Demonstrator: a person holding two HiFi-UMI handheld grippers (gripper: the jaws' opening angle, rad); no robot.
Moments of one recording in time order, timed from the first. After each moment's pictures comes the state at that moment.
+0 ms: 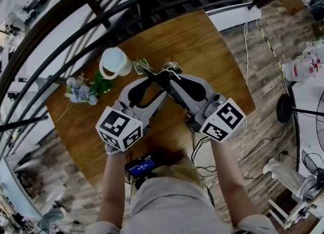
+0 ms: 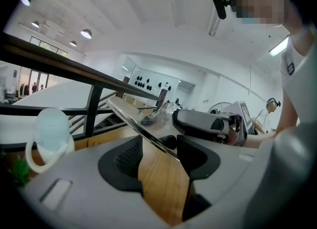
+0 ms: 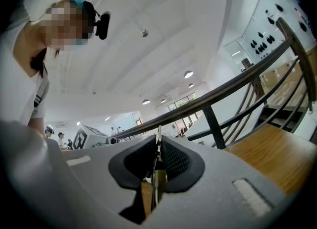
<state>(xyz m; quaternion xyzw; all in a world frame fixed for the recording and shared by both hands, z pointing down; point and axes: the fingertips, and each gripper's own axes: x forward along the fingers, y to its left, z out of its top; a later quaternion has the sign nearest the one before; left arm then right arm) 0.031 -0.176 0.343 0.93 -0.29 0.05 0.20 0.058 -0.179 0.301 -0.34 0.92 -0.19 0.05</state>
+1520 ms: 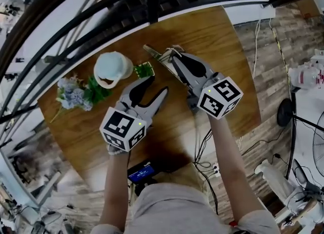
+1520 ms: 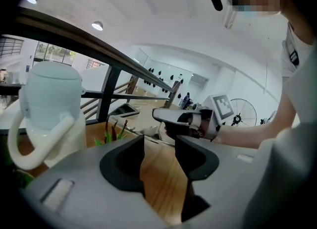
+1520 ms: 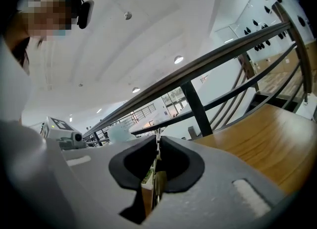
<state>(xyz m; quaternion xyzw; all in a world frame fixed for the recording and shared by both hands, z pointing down) 0.025 -0.232 0.406 0.91 -0.33 0.10 0.25 0.065 -0.304 0.395 -0.36 0.90 -0.25 -0.01</state>
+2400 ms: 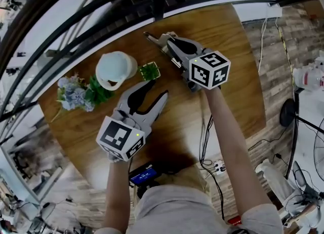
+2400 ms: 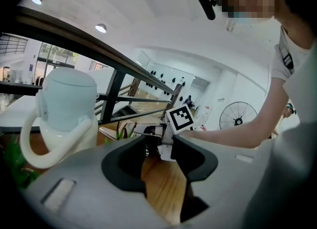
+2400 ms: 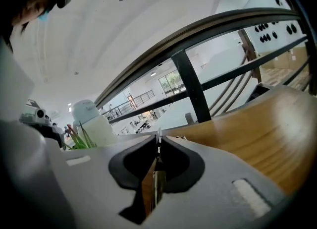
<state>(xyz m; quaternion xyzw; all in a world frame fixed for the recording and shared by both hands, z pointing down) 0.009 -0.229 0.395 0.90 -0.35 0.08 0.25 0.038 -0.371 0.474 -0.34 0.90 -0.27 -0.09</state>
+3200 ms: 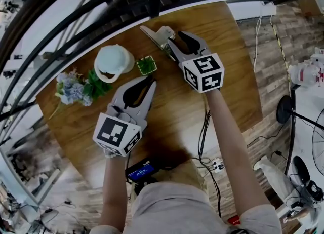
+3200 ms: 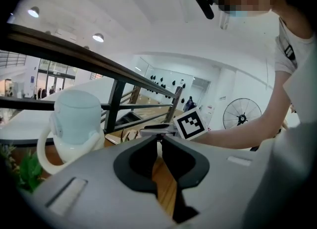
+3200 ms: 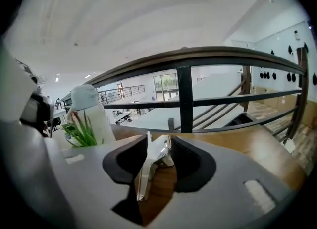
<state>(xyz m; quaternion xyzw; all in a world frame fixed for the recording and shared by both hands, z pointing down) 0.001 -0.225 0.382 0.90 -0.37 0.08 0.21 0.064 -0.357 0.461 -0.42 0.88 -0.15 -0.17</state>
